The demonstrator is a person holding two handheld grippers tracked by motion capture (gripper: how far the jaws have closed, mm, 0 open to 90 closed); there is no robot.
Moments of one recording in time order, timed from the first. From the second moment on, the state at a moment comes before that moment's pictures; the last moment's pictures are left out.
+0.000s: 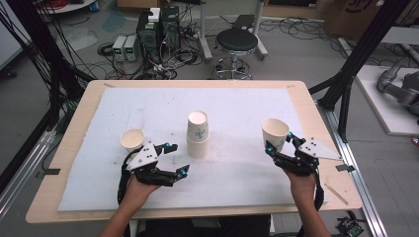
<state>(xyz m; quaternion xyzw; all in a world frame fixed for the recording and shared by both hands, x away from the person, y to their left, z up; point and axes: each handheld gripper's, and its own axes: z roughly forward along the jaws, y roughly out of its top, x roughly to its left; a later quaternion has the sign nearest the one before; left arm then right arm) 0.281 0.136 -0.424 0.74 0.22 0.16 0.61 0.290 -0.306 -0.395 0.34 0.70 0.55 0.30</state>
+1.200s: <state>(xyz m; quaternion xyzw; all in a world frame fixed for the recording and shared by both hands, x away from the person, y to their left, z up) 0.280 0.132 -0.430 0.76 0.22 0.14 0.60 0.362 -0.277 -0.447 0.47 0.70 0.46 0.28</state>
